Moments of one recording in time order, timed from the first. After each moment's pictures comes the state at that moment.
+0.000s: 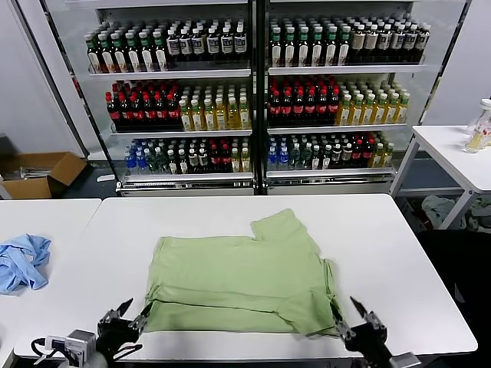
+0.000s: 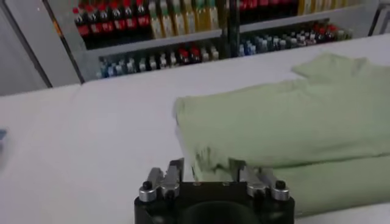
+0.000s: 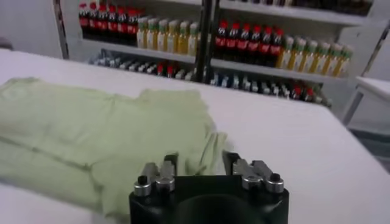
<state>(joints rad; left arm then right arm) 1.72 -1.02 -0.67 -2.27 -0.48 0.55 -0.11 -1.80 0.97 0.54 2.35 0.39 -0.35 0.20</state>
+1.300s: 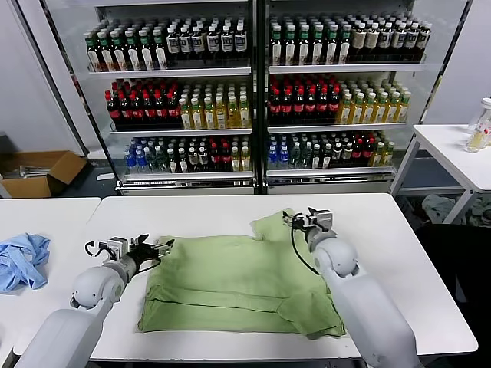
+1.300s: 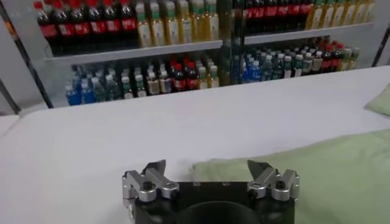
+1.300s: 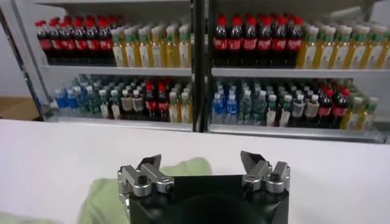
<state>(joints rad) 0.88 -0.97 -0.30 -1.49 -0.56 0.50 0.08 -0.63 1.28 0.10 1.40 0.50 -0.52 0.20</state>
